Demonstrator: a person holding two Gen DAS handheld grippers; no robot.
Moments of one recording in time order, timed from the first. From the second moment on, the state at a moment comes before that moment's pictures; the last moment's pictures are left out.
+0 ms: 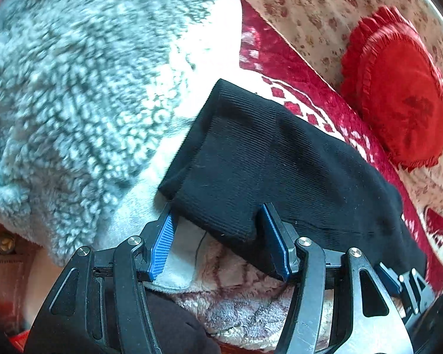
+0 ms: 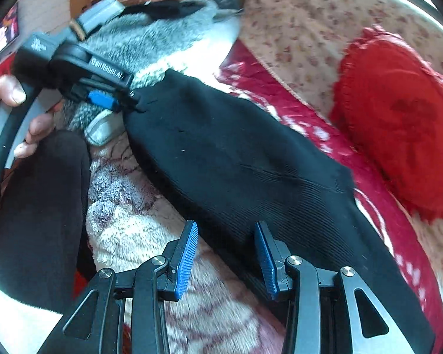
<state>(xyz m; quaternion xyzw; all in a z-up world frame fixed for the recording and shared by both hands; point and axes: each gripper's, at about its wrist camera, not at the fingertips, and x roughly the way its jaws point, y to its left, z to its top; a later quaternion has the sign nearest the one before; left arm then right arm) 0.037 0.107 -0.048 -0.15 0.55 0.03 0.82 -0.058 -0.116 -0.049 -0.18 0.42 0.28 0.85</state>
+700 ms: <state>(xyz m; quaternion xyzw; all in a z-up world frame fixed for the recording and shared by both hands) 0.013 0.098 0.001 -0.12 0.49 0.02 0.86 -0.063 -0.154 -0.021 -0.05 0.43 0.26 0.86</state>
